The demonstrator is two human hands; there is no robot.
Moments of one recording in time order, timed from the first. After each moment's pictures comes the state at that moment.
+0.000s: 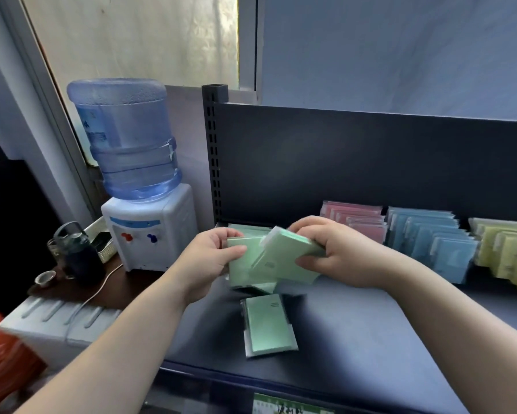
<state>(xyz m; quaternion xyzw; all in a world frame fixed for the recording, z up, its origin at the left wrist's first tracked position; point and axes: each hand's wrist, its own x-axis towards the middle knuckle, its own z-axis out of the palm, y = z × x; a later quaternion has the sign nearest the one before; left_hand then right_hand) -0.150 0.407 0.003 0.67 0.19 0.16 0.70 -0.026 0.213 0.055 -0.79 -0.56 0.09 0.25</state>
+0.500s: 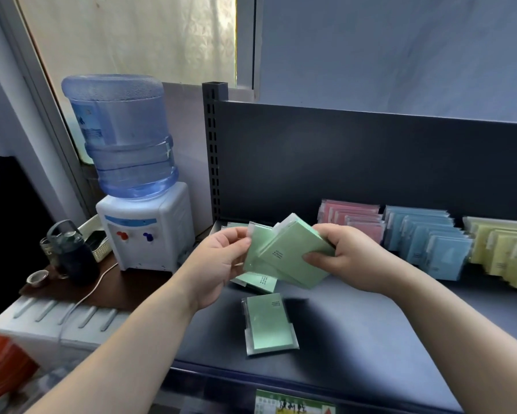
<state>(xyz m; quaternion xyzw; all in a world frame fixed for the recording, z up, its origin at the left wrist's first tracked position) -0.152 0.390 0.004 0.62 0.13 0.15 0.76 -0.028 0.203 0.044 -0.80 -0.50 0.09 0.32</state>
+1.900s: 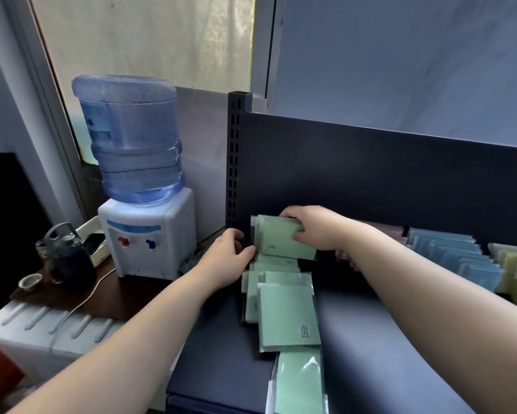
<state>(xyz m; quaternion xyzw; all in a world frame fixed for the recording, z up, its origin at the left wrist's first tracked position) -0.109 0.467 -0.022 0.87 0.25 0.14 0.40 0.035 0.323 0.054 -0.86 -0.49 0.06 0.10</state>
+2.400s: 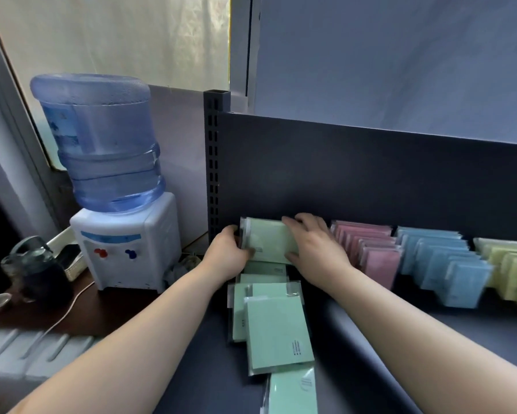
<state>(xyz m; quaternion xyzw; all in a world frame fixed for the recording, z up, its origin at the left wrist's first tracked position) -0.061 0.461 -0.017 0.84 0.25 0.16 0.46 0.029 0.300 0.001 -0.90 -0.41 -0.11 0.12</state>
